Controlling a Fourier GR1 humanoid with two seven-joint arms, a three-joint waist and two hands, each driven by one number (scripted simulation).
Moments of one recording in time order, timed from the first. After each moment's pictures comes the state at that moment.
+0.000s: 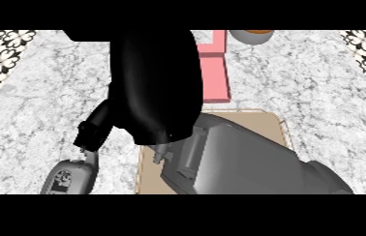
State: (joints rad) left arm -0.19 0.08 -0.10 -1.54 -0.15 -0.18 0.09; right arm -1.13 -0.01 0.54 -1.57 0.90 0.12 1.08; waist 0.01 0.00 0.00
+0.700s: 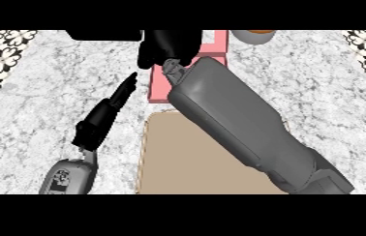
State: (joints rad) left arm -0.20 0.08 -0.09 -1.55 -0.15 -0.19 0.08; right arm -1.21 0.00 0.42 -1.09 0.95 -0.04 0.92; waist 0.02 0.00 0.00
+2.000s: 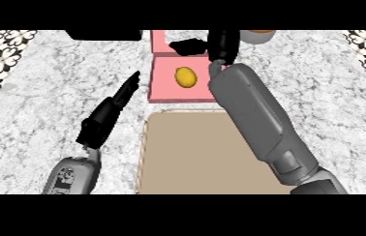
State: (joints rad) left arm -0.21 0.06 -0.09 -1.53 -0.16 -0.19 0.09; right arm -1.05 -0.01 0.16 -0.83 0.49 -0.67 0.40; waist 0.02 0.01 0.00
